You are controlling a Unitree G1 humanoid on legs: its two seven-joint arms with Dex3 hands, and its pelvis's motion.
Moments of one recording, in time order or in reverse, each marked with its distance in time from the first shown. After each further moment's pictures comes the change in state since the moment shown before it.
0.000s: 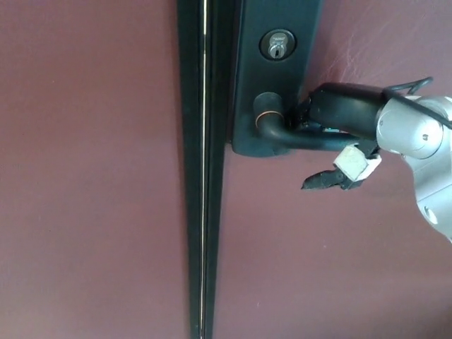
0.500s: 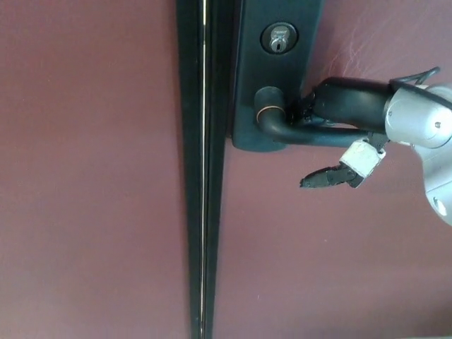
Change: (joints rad) left_arm 0.001 0.000 0.002 0.001 0.000 0.000 0.000; right_arm -0.026 -0.011 -0.043 -0.021 -0.002 0.000 0.088
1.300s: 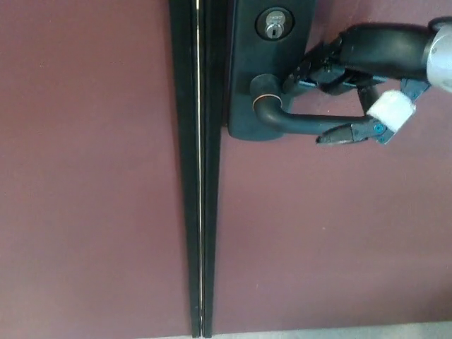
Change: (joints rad) left_arm 0.008 0.000 -0.012 0.000 0.000 -0.005 0.000; right_arm -0.129 -0.027 -0.122 0.025 0.084 0.054 0.143
